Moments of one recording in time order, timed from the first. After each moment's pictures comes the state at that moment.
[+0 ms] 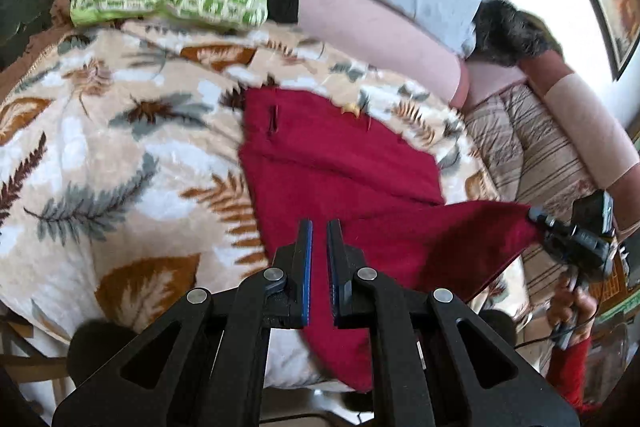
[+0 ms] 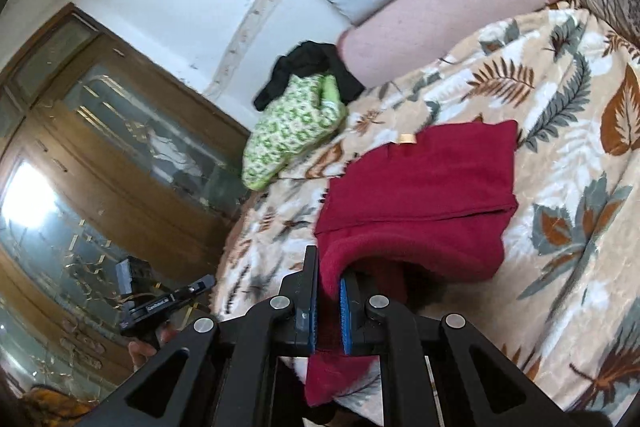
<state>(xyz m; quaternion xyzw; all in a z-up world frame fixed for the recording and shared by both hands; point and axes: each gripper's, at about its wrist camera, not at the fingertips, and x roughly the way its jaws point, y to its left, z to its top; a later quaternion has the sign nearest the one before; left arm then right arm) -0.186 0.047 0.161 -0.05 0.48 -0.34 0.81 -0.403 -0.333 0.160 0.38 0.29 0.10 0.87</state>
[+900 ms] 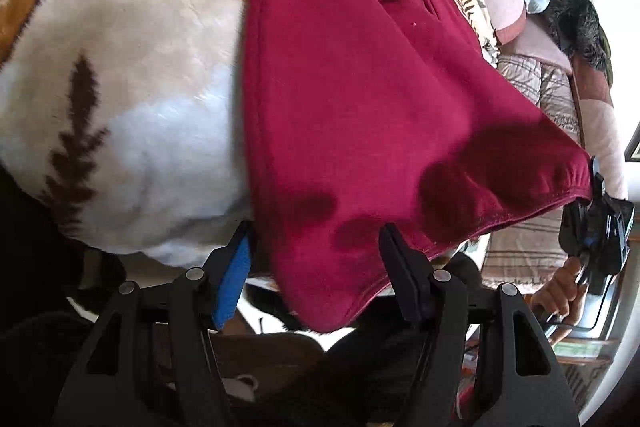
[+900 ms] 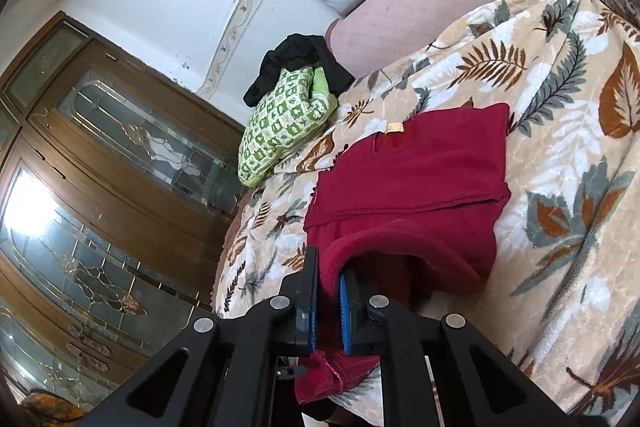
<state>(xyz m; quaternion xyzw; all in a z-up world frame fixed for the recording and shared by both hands) -0.256 0.010 0.000 -0.18 0.70 -0.30 0.63 -0.407 -0.344 0.143 0.40 0.29 0.11 0.86</state>
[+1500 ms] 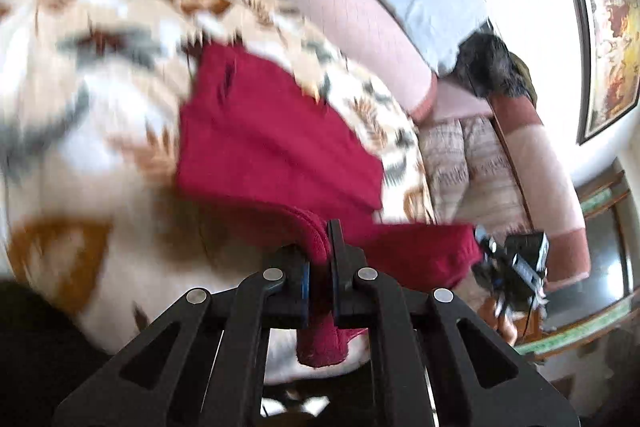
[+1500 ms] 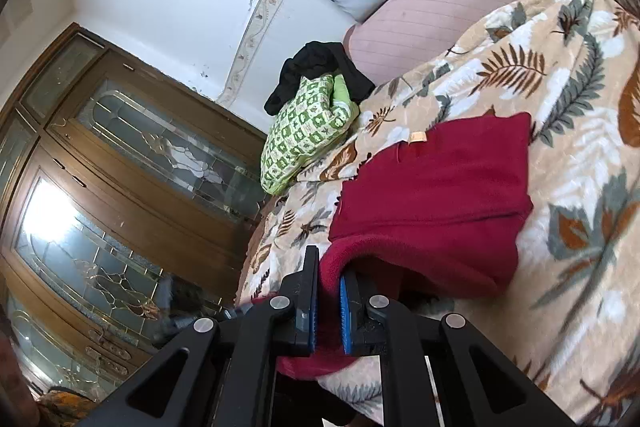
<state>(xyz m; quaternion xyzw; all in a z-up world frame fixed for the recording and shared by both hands) -0.162 0.034 0.162 -0.19 0.52 -0.38 0.74 -0.385 -0.354 0.156 0.42 0.27 0.14 0.86</state>
